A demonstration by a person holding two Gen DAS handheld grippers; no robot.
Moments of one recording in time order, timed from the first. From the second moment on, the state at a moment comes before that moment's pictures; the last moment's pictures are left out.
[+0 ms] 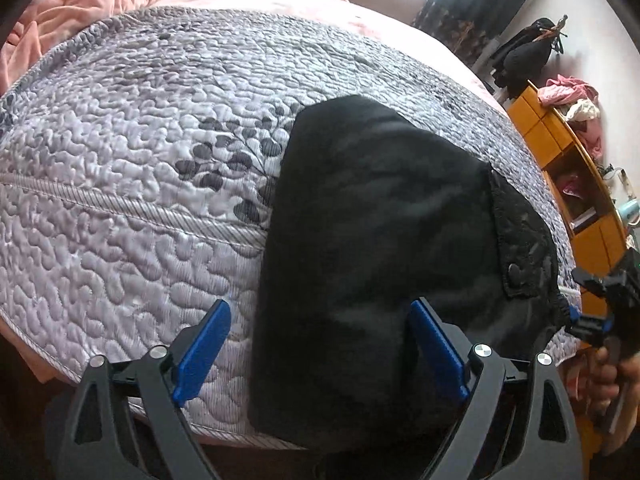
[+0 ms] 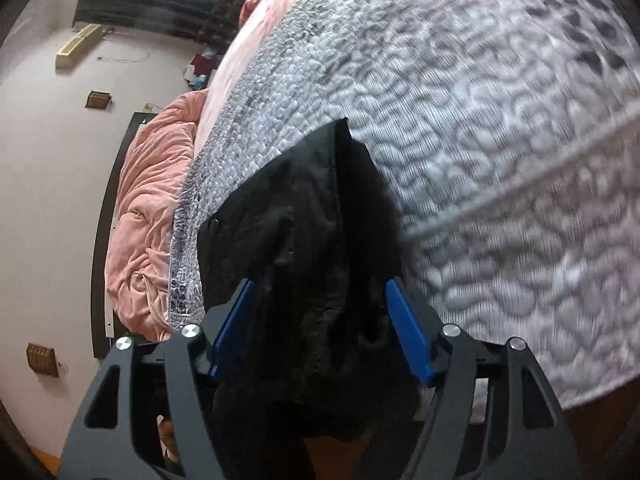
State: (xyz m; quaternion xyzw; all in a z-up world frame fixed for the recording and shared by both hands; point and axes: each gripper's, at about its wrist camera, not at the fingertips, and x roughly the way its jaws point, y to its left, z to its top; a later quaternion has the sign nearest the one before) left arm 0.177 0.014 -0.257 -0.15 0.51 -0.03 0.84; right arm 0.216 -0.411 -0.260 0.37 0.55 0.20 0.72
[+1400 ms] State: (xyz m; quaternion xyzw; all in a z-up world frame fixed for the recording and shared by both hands) left arm 0.188 0.042 -0.244 -0.19 0.51 -0.11 0.83; right arm 0.270 -0.403 -0.225 0.29 0.52 0.21 0.77
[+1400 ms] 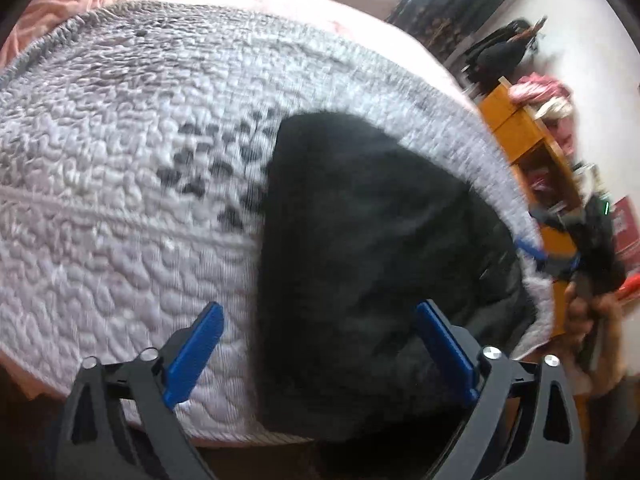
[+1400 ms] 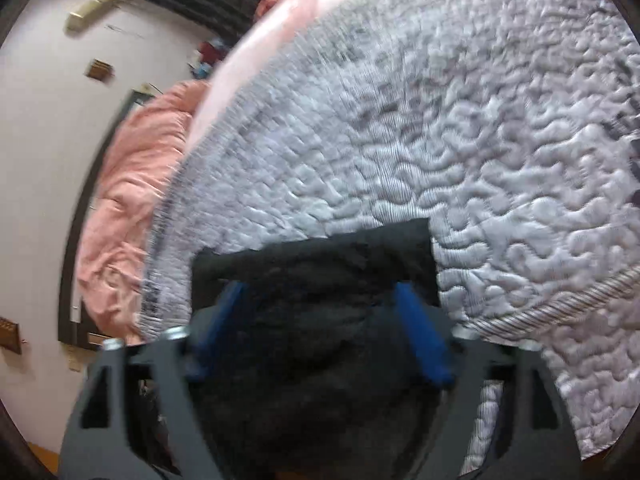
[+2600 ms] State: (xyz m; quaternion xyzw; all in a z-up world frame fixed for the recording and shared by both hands) left arm 0.279 0.046 -0.342 -0.37 0.59 -0.26 0.67; right arm 0.255 -0.381 -0.316 0.38 0.60 0.30 0.63
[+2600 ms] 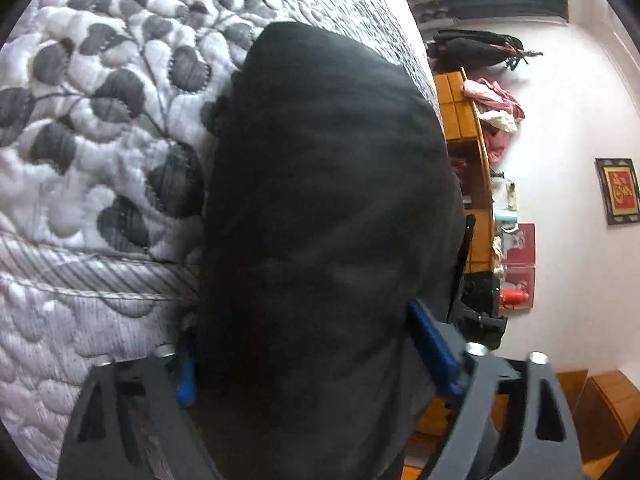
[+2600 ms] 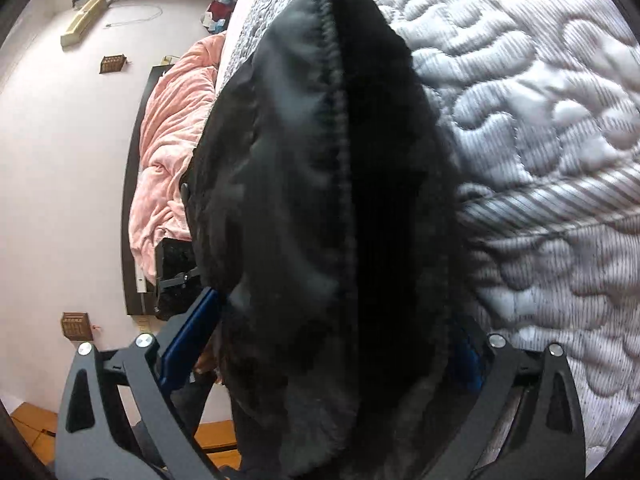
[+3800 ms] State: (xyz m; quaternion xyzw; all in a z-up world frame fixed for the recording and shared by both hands) left arm 0.402 0.246 -0.309 -0.38 0.55 -0.14 0.73; right arm 0.478 -0.214 -0.280 0.27 0.60 0.32 0.68
